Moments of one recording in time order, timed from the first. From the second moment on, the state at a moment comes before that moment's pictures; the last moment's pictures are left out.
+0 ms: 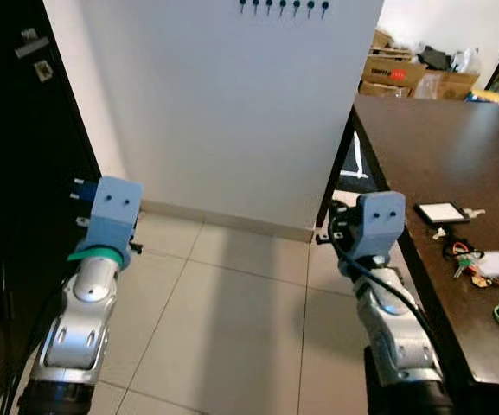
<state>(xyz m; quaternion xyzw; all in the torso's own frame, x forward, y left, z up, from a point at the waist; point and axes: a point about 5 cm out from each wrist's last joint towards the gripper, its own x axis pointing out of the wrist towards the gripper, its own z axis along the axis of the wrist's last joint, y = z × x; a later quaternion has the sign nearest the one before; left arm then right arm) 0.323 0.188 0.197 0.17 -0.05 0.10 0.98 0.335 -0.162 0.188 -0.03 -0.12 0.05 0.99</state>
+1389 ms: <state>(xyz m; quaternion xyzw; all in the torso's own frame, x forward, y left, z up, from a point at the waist) 0.324 0.193 0.214 0.13 -0.09 0.09 0.98 0.337 -0.145 0.183 0.01 -0.11 0.08 0.99</state>
